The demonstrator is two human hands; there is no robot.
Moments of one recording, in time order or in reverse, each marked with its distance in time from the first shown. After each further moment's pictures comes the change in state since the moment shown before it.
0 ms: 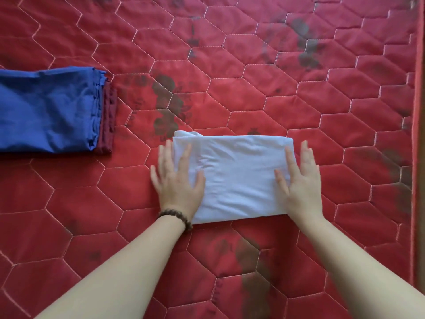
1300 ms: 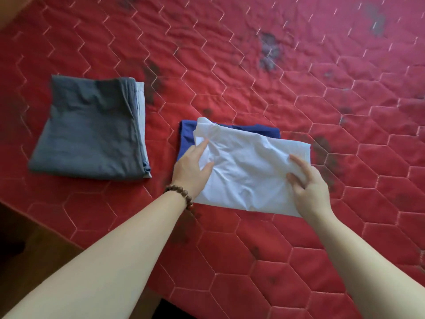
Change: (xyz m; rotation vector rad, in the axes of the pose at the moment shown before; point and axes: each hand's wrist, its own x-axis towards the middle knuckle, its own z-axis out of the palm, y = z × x) left_hand 0.160 -0.262 -0.308 -0.195 -0.107 -0.023; right_hand 0.025 -0.412 0.058 0.494 -0.100 0.042
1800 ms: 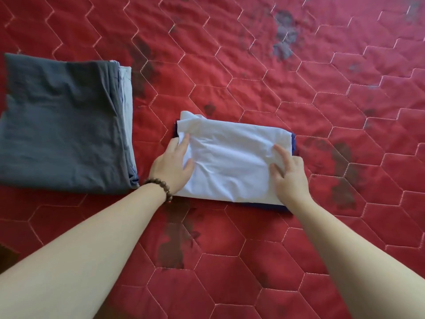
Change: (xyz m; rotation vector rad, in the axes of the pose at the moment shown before) left_hand 0.066 -0.080 0.015 0.331 -0.145 -0.043; right_hand 0.073 0.002 0.078 -0.192 -0.147 0.106
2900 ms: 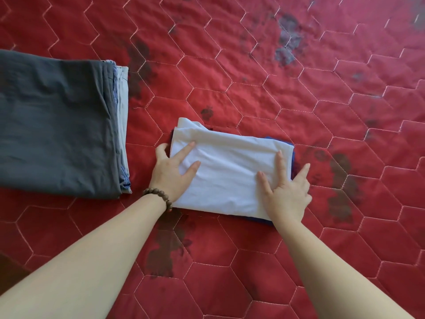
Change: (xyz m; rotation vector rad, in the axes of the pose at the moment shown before) left_hand 0.002 0.002 0.026 -0.296 0.132 -0.121; right_hand 0.001 0.015 0.020 -0.303 0.161 0.080
